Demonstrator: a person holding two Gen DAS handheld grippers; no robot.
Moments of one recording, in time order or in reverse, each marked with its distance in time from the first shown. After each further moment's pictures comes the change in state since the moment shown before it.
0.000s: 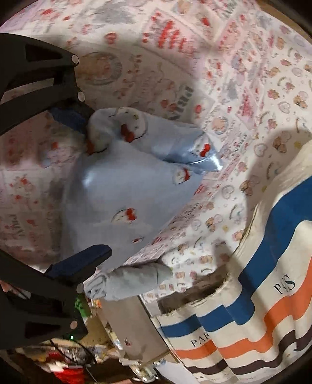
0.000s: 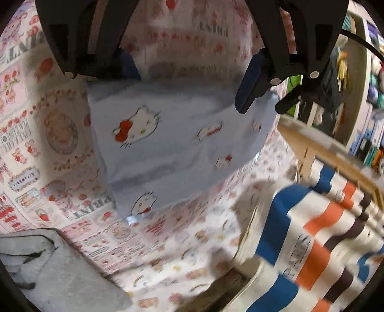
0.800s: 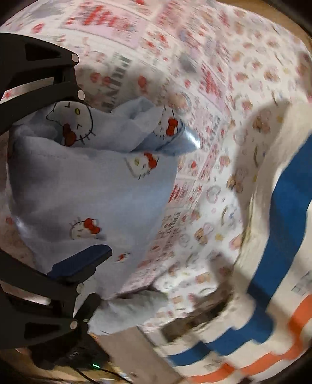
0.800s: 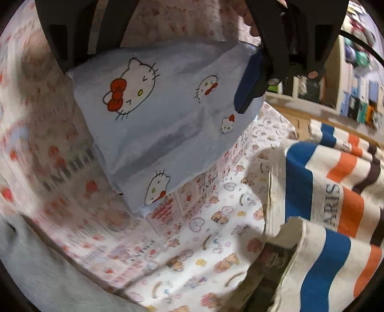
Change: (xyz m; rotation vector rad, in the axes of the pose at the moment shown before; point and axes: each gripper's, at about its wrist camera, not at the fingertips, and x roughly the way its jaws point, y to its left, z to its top) left arm 0.052 -0.030 0.040 0.167 -0.042 0.169; right arm 0.042 -0.012 0.073 0.110 0.046 0.025
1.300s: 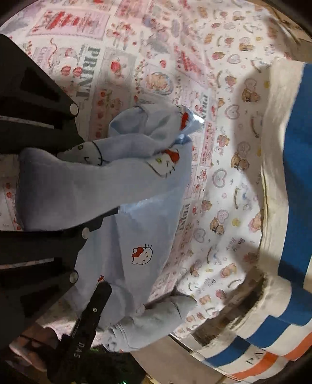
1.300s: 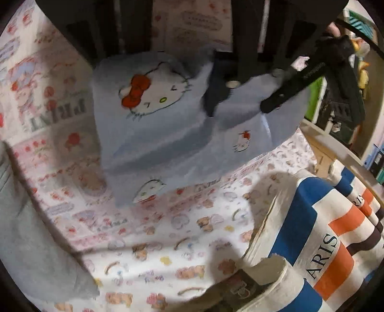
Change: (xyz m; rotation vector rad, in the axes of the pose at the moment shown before) left arm 0.017 -0.018 0.002 0.185 0.030 0.064; right arm 0.020 0.018 0.002 -0.257 -0.007 -0.087
